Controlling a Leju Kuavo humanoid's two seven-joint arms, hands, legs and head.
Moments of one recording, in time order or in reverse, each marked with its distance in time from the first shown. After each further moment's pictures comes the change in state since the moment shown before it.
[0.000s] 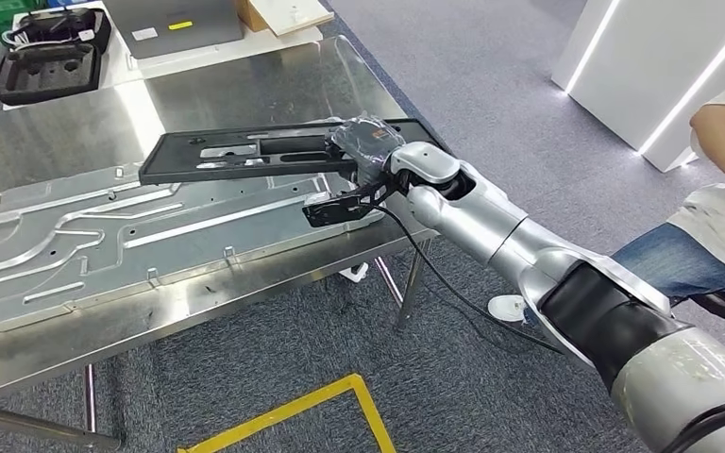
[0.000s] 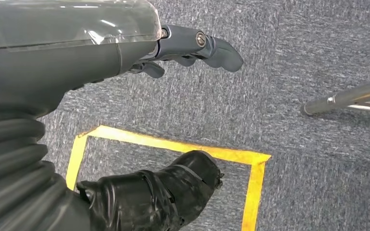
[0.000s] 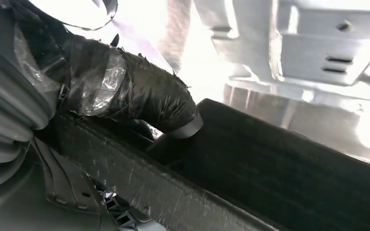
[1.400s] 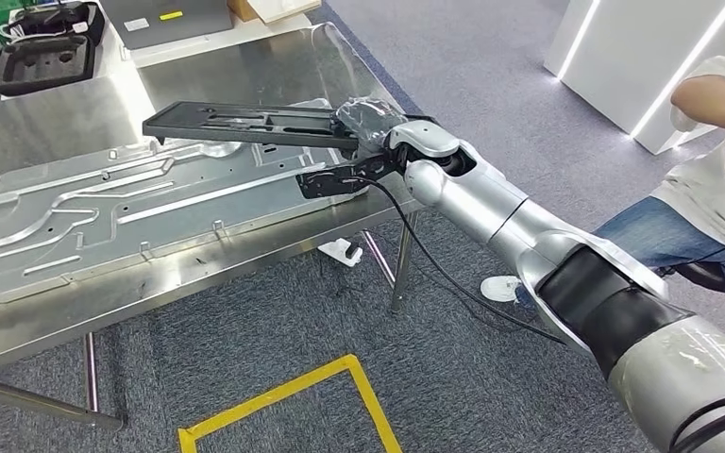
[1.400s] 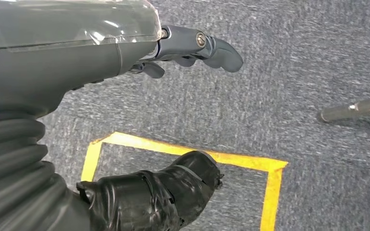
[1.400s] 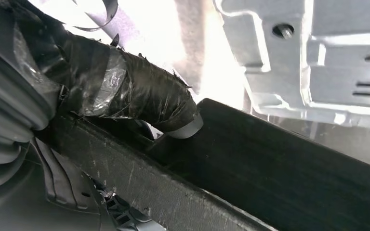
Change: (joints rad) left arm 0.003 0.001 0.000 0.000 0.014 0.004 -0.012; right arm -0.081 0.014 -0.001 0.003 -0.132 0.082 0.159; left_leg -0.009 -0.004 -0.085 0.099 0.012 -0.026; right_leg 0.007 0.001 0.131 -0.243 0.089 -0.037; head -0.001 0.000
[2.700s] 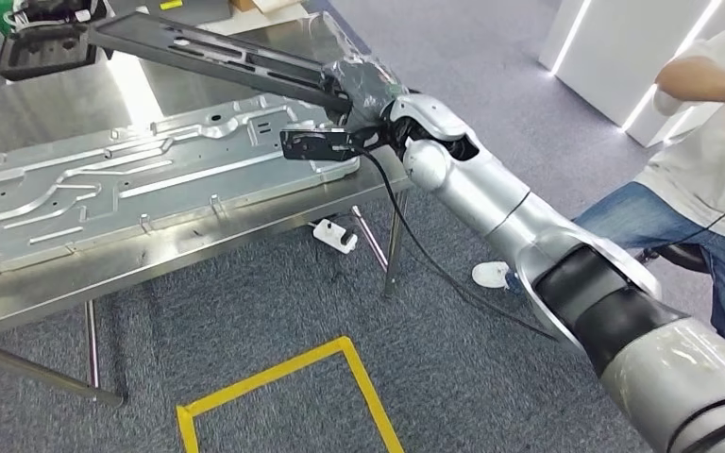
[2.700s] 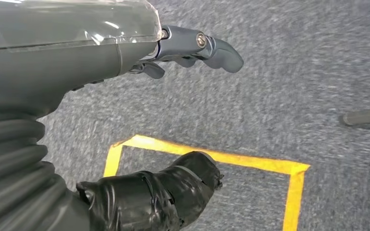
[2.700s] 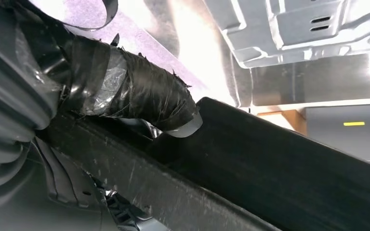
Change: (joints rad) left arm 0.010 -0.002 0.000 0.000 0.014 -0.020 -0.012; right arm -0.012 0.037 -0.103 -0.099 -0.033 -0.084 0.025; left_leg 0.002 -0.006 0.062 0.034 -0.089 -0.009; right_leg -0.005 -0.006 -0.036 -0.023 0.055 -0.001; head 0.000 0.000
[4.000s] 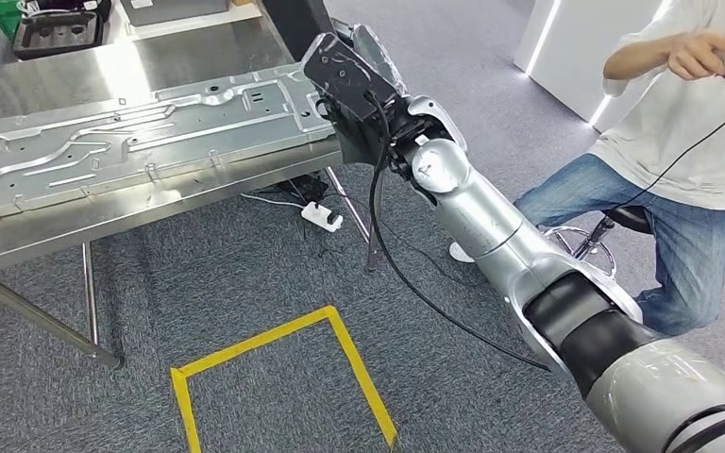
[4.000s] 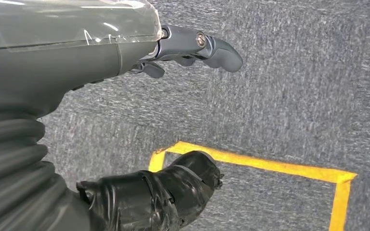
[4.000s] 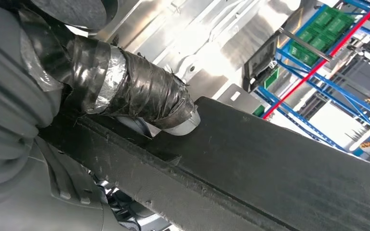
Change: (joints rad) left arm 0.016 -0.022 0.000 0.000 0.018 0.002 -0.016; right arm 0.108 0.057 -0.129 -0.166 -0.633 -0.313 -0.116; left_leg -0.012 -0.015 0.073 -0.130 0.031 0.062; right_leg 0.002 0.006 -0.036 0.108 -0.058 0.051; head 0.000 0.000
